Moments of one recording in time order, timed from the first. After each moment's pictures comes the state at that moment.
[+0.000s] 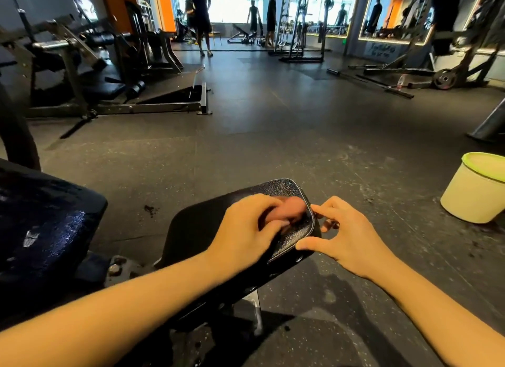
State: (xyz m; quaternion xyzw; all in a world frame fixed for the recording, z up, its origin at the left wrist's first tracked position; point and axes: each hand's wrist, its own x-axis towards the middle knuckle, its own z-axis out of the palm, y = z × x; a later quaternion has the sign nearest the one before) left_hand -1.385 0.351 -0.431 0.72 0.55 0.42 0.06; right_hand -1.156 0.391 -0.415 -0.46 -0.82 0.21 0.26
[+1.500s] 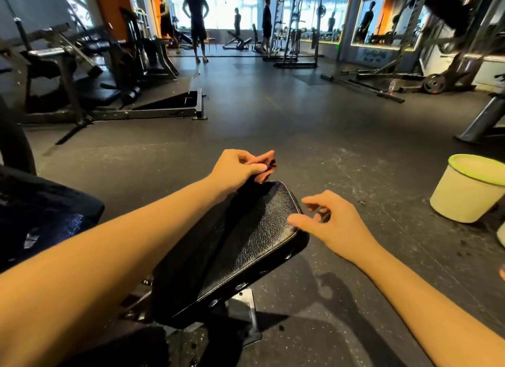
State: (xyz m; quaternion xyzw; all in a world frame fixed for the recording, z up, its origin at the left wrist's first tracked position) left_hand -1.407 0.442 -0.372 0.56 0.63 0.45 0.29; right_hand -1.156 0.393 -0.406 -0.48 -0.78 0.25 0.33
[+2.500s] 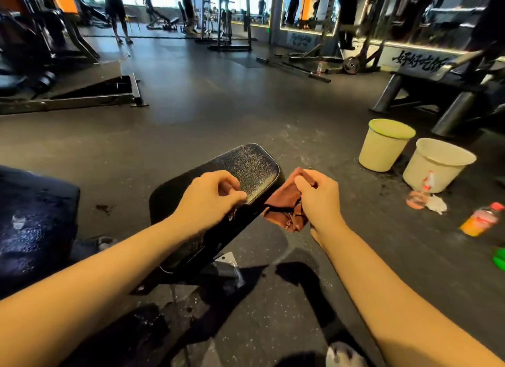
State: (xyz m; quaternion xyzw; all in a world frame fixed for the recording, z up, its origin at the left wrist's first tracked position) left_hand -1.421 0.289 -0.412 0.71 0.57 0.35 0.22; right_hand -1.203 0.288 -0.415 -0.60 -0.46 0.33 0.56
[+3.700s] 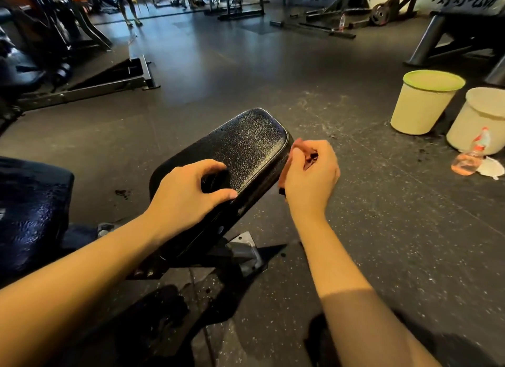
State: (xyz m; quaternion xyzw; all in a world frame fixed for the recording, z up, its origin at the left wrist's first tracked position) left_hand -1.447 0.291 -0.447 0.75 0.60 0.27 0.09; right_hand -1.235 0.317 -0.478 -0.57 -0.46 0.09 0.68
